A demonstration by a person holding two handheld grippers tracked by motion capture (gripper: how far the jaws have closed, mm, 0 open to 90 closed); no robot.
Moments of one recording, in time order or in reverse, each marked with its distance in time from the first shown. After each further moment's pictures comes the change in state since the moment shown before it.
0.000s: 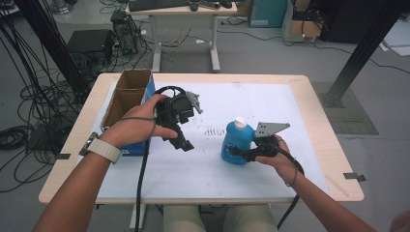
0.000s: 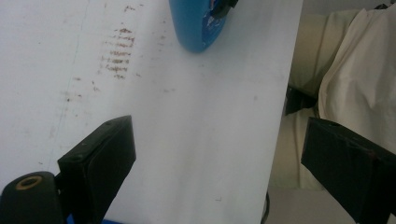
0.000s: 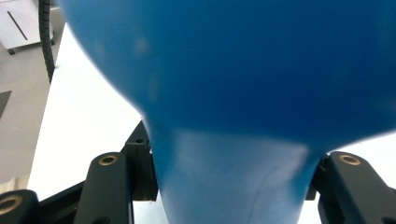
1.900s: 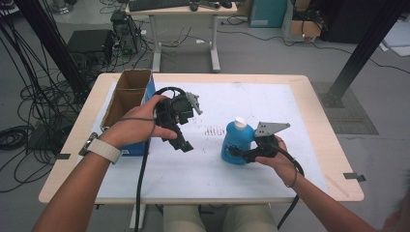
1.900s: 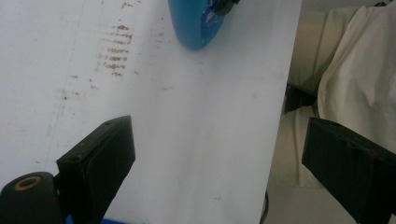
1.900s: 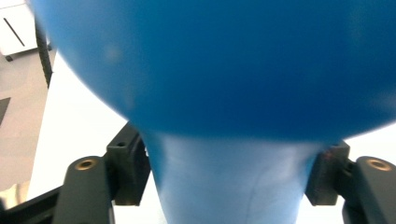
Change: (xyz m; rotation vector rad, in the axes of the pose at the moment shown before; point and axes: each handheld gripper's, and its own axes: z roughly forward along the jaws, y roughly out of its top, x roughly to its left) left arm 0.000 -0.001 0.002 0.006 -0.005 0.004; right arm -0.001 0.000 0.000 0.001 -0.006 0.010
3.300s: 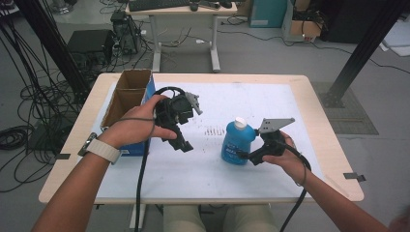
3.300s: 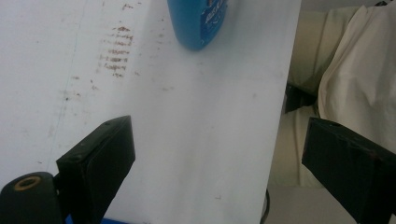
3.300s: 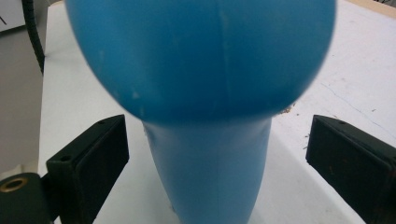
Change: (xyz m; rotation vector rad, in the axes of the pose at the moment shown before) left arm -0.001 0.000 -0.002 -0.002 0.004 0.008; right arm -0.001 0.013 -0.017 0.100 -0.048 0.023
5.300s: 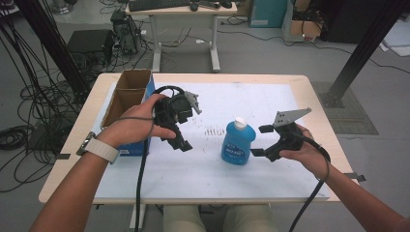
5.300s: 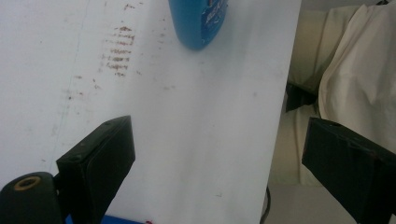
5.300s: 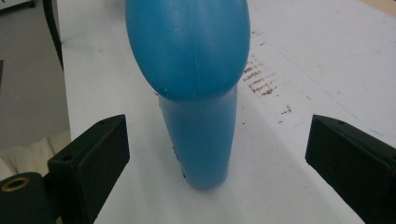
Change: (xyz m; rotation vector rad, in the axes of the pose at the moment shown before) left arm -0.001 0.000 -0.004 -0.001 0.006 0.002; right arm -0.005 0.021 -0.048 0.097 0.003 -0.009
